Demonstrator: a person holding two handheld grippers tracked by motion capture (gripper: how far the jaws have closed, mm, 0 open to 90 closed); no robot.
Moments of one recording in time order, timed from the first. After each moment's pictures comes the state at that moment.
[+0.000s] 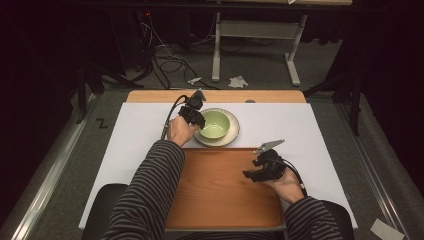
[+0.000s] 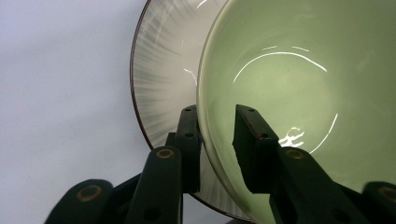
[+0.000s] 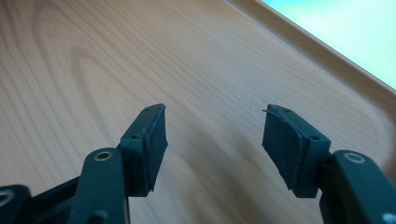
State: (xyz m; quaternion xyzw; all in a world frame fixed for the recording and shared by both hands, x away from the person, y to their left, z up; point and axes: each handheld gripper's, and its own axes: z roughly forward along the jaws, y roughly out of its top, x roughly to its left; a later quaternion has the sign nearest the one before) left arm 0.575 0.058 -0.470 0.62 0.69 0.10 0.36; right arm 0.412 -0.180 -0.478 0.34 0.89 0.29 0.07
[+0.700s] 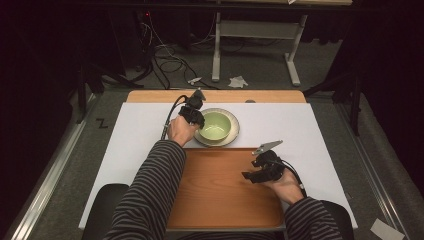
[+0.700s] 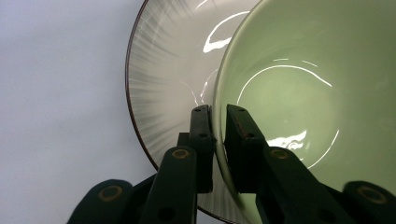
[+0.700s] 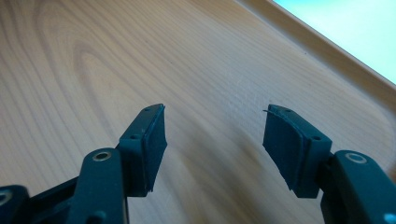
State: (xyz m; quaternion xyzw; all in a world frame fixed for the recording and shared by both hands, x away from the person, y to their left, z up) left arm 0.579 0.058 -0.470 0.61 0.70 0.09 0.36; right arm 0.410 -0.178 -0.478 0.33 0.90 0.28 0.07
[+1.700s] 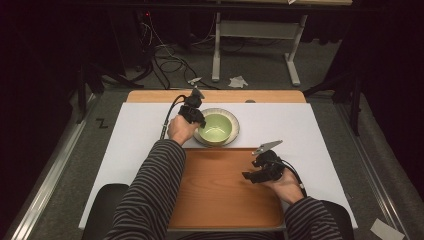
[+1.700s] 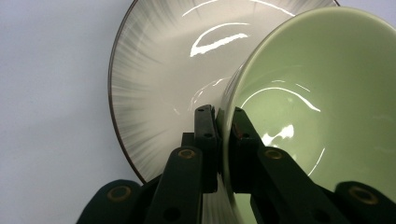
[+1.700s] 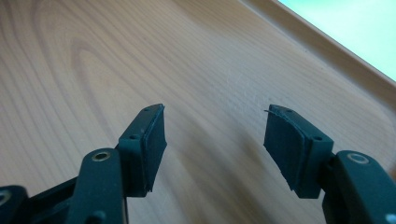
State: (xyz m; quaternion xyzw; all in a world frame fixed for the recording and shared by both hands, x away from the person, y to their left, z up) left arm 0.582 0.061 -0.466 0.59 0.71 0.04 0.38; right arm 0.412 -0.178 -0.479 0.33 0.90 0.28 0.07
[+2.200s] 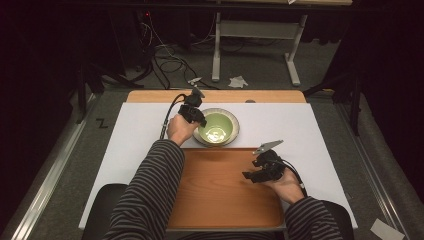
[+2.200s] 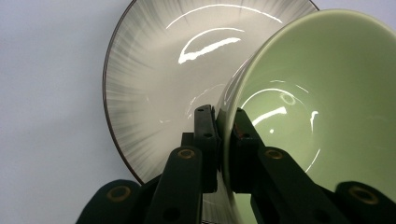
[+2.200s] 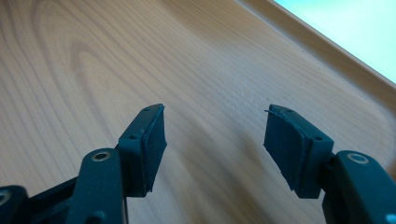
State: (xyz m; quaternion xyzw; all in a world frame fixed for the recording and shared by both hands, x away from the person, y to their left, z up) left arm 0.576 0.062 -0.457 0.60 0.70 0.04 0.40; right arm 0.412 -0.180 -0.479 0.33 0.90 0.28 0.07
